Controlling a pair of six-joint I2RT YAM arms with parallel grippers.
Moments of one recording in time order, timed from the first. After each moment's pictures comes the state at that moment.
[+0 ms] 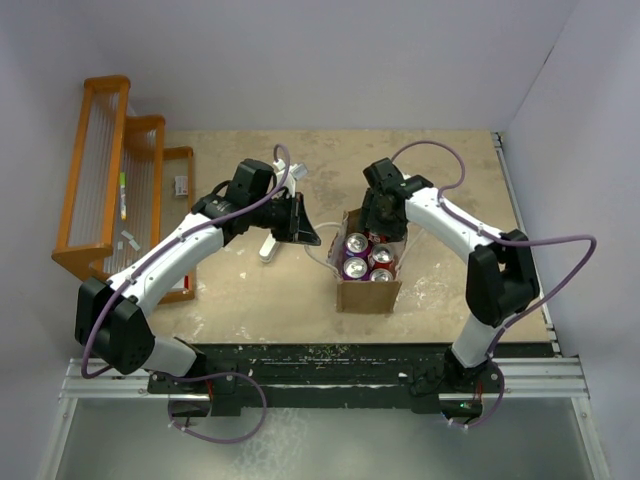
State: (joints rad) left arm -0.53 1.43 1.22 -0.52 0.61 -0.53; right arm 0.47 1.74 1.37 -0.81 0.19 0.73
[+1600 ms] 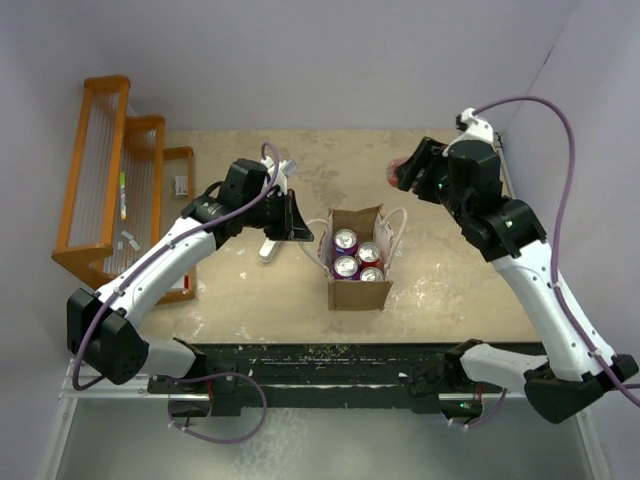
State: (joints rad) left arm -0.53 1.37 1.24 -0.58 0.47 -0.58; right arm 0.46 1.17 1.46 -0.71 0.24 0.53
